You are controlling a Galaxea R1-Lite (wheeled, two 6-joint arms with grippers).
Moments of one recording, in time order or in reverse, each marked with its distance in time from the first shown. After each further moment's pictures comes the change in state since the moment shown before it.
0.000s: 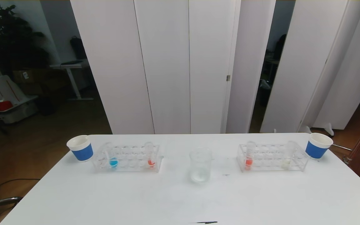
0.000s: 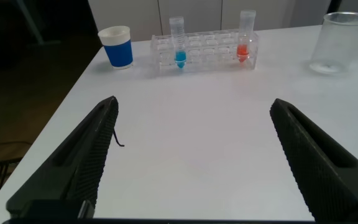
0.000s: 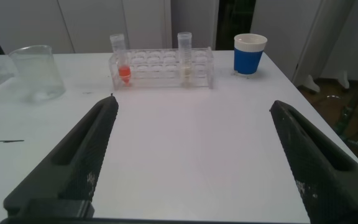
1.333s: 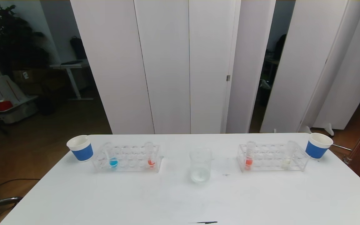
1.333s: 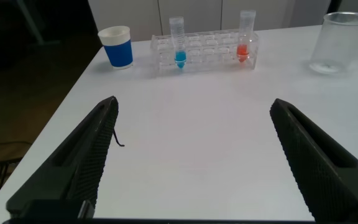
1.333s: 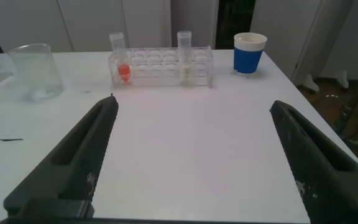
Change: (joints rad) left arm 0.000 0.000 0.000 0.000 0.000 0.000; right arm -0.001 0.000 0.000 0.004 0.000 -0.004
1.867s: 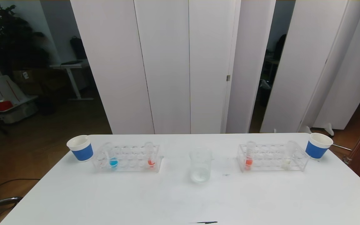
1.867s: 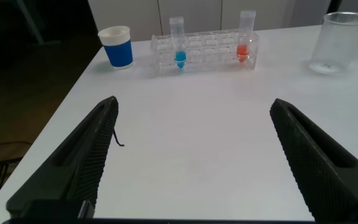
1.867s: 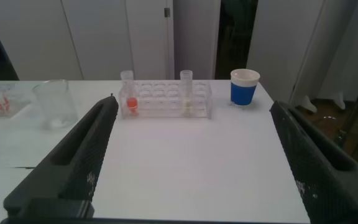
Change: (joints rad) left arm 0.000 0.000 0.000 0.000 0.000 0.000; right arm 0.000 0.104 -0.247 0.076 0.010 -0.003
